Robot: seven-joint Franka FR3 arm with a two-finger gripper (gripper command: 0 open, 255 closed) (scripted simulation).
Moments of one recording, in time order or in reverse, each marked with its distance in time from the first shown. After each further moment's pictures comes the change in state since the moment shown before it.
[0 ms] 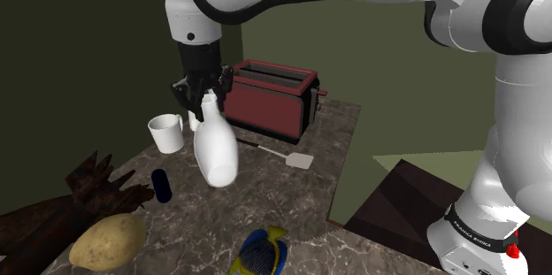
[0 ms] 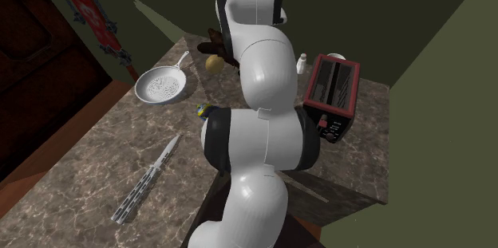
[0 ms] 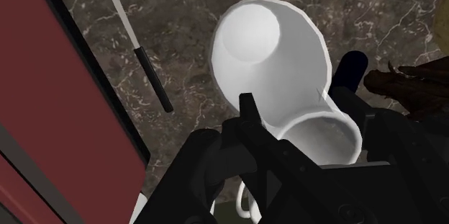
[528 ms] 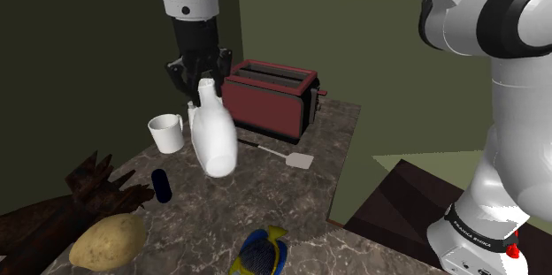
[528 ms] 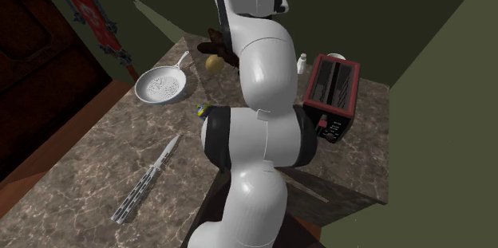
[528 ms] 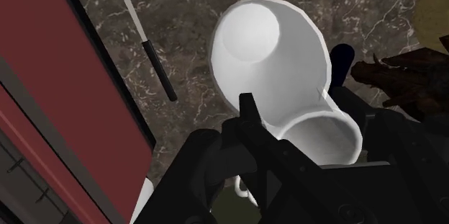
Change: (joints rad) arm 0.026 0.029 0.000 0.146 -0.012 -0.117 -0.005
